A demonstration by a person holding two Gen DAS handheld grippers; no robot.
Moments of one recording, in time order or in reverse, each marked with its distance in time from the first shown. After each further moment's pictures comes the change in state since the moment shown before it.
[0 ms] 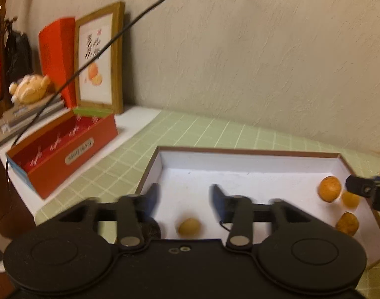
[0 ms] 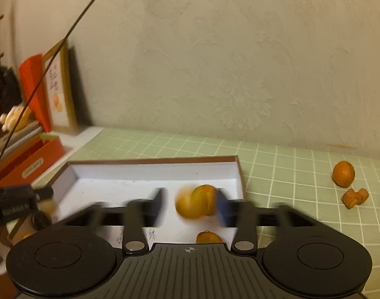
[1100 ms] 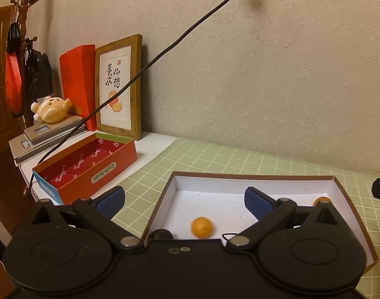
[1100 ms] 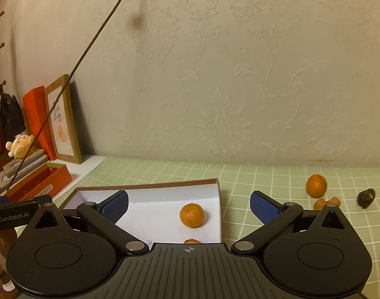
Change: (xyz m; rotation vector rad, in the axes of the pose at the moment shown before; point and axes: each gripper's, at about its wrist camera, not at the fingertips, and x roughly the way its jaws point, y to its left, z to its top) left arm -0.054 -0.007 0.007 0.002 -0.134 0.064; right arm -0.066 -0.016 0.010 0.034 -0.103 0.005
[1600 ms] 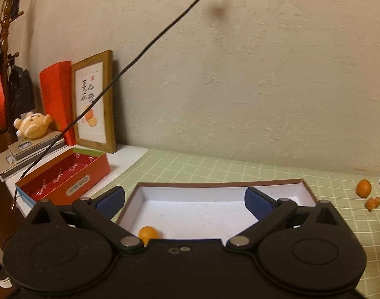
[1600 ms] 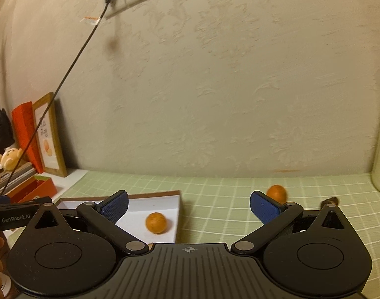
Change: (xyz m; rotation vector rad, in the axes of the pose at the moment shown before) left arm -0.015 -0.049 0.001 0.055 -0.047 -0.073; right arm -0.040 -0.049 0.002 0.023 -0.069 -0.067
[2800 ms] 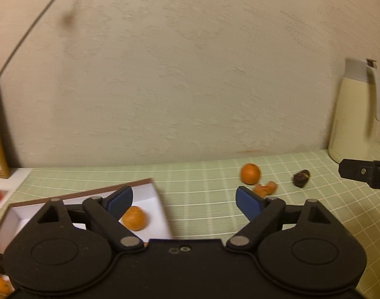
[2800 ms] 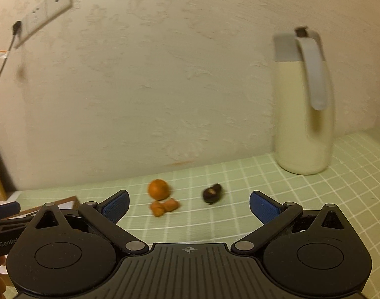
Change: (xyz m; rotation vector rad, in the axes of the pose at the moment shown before) left arm -0.005 -0.168 -0.021 0.192 -0.006 -0.396; right arm -0.047 -0.135 -0.013 0.162 -0.010 -0.289
